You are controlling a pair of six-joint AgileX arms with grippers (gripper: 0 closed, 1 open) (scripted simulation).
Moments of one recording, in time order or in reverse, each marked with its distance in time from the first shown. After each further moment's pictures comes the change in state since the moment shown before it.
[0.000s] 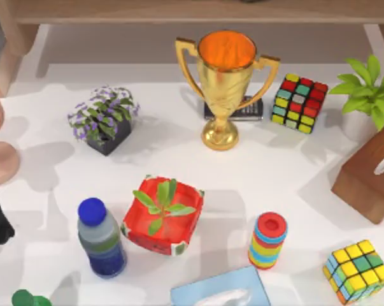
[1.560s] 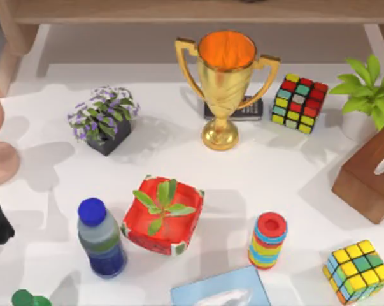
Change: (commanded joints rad) left arm 0.000 0.000 0.000 0.000 0.000 0.000; right arm 0.115 0.085 0.219 -0.143 0.119 0.000
